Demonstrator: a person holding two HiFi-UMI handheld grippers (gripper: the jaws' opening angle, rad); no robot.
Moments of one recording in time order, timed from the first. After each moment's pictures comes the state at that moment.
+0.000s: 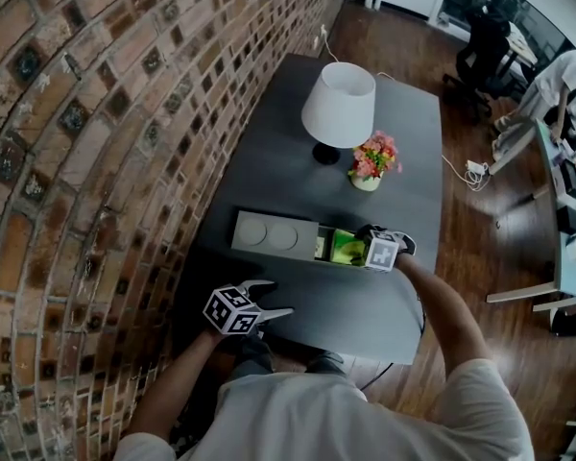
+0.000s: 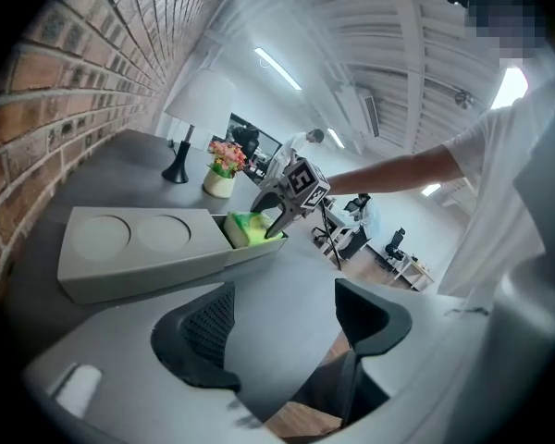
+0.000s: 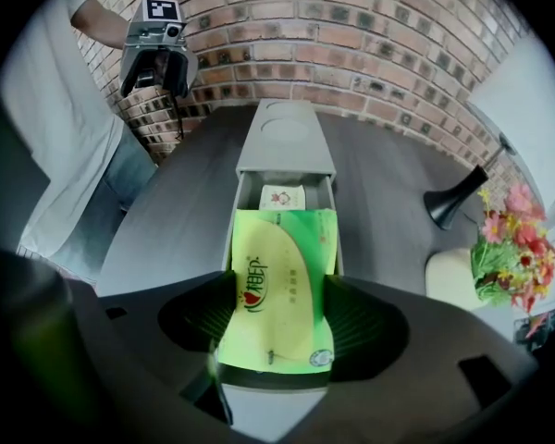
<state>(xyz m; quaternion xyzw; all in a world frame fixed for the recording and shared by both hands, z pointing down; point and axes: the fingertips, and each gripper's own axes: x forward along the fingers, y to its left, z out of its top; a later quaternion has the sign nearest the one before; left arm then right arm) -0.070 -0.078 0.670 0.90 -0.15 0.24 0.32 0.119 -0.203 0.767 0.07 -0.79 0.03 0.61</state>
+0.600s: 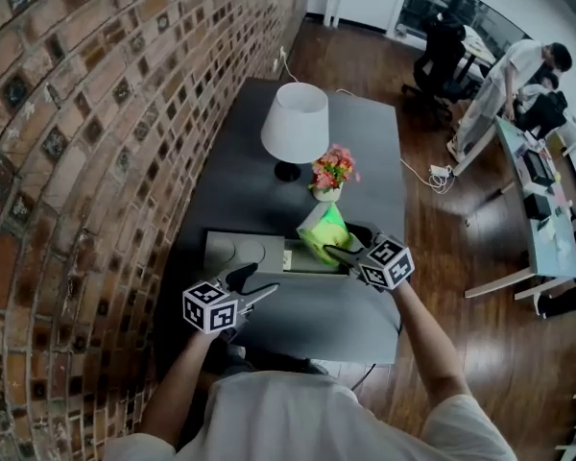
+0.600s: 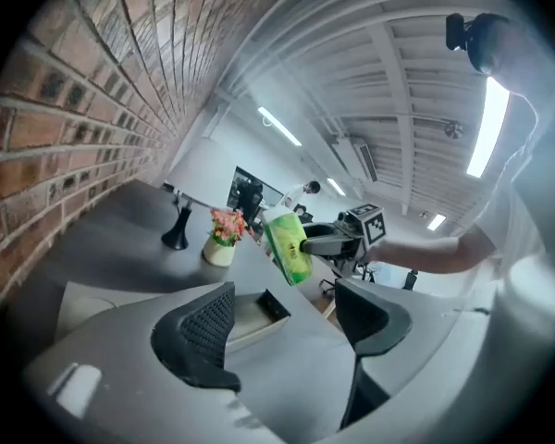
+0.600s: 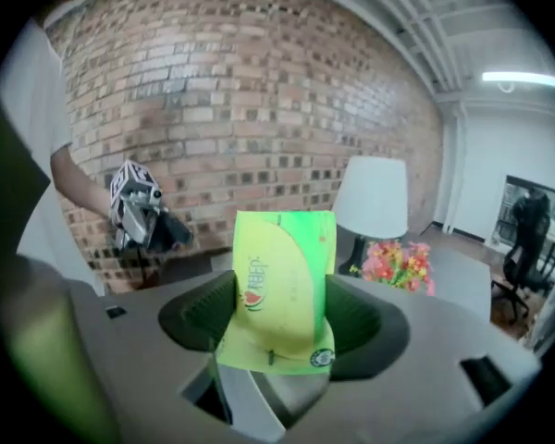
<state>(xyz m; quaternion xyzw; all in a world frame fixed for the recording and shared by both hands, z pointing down) -0.046 -0.149 0.579 0.93 -0.22 0.08 0.28 0.114 -0.220 0.565 0.35 -0.90 0.09 0.25</state>
